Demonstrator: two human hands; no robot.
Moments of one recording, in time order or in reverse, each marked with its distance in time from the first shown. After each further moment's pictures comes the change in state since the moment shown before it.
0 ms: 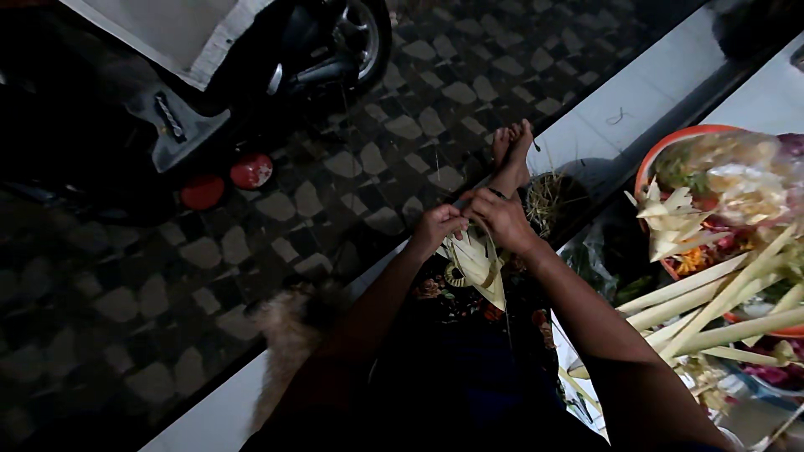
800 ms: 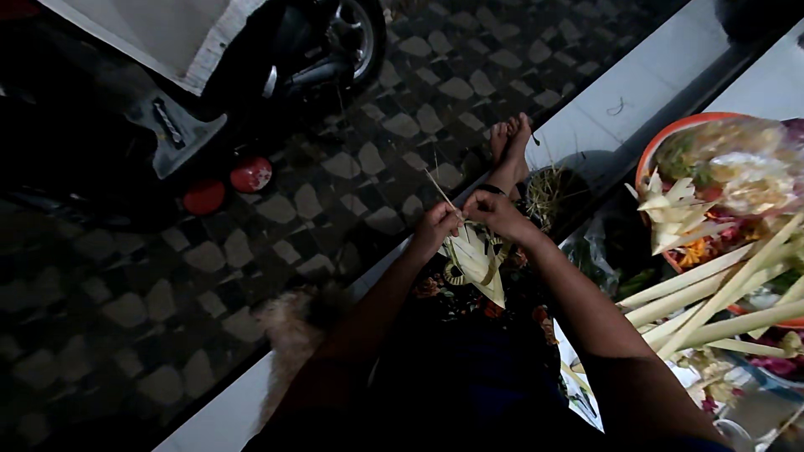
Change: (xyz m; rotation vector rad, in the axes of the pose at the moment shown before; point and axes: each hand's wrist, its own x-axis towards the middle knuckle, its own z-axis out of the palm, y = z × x) left_hand 0.002 -0.011 0.002 0.049 0.014 0.012; right_hand 0.003 0.015 0.006 0.636 -0.191 0.587
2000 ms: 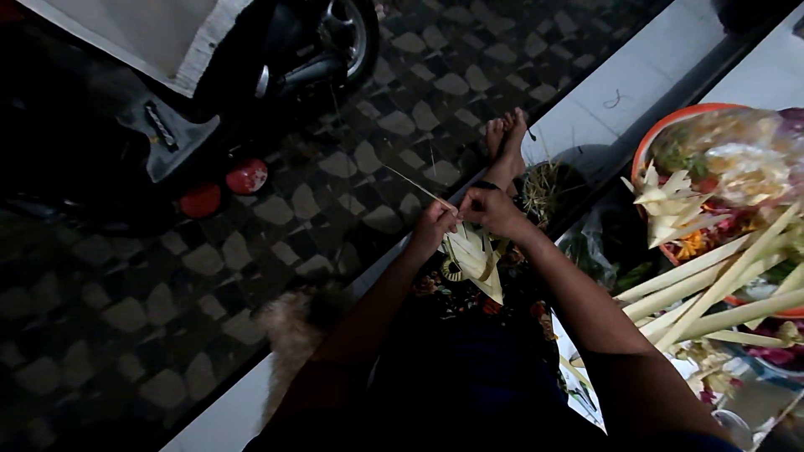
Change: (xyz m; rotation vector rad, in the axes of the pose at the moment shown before) left_hand -0.001 0.003 0.006 0.034 0.036 -0.033; right_hand -0.005 -0.018 -0.002 -0.215 0.013 -0.031
